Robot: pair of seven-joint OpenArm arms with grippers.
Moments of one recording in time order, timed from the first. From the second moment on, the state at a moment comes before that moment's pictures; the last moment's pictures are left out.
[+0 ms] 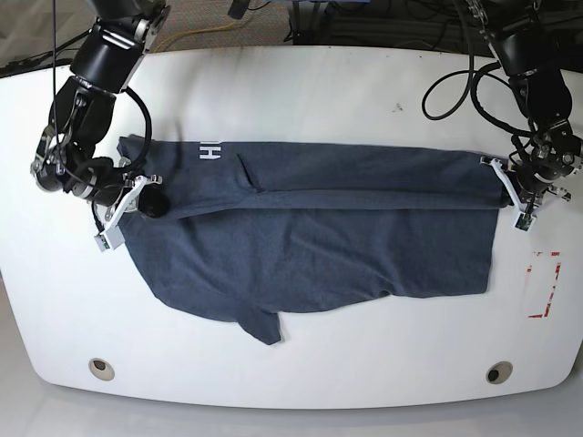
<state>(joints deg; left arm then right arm) -3.7 -18.7 -27.3 82.0 1.6 -43.3 43.0 10.7 14.6 27.9 80.1 44.2 41.0 -79.4</state>
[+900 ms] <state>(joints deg) -6.0 -19.2 -27.8 86.5 1.5 -43.2 43.4 -10.3 25.3 24.4 86.9 44.2 40.5 -58.2</state>
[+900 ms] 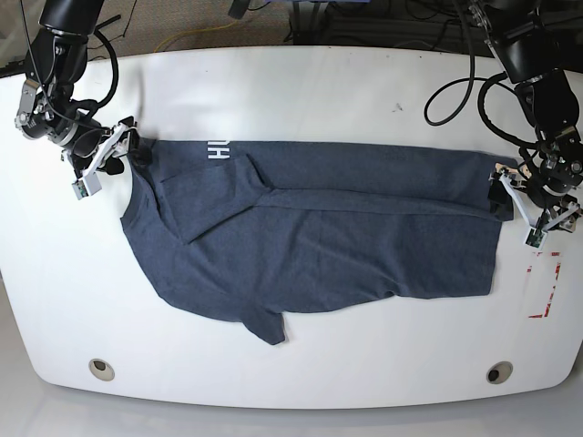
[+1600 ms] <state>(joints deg) 3.6 -24.1 -28.4 81.4 -8.6 -43.1 42.0 -8.6 17.0 25.1 84.3 27.3 40.7 -53.5</state>
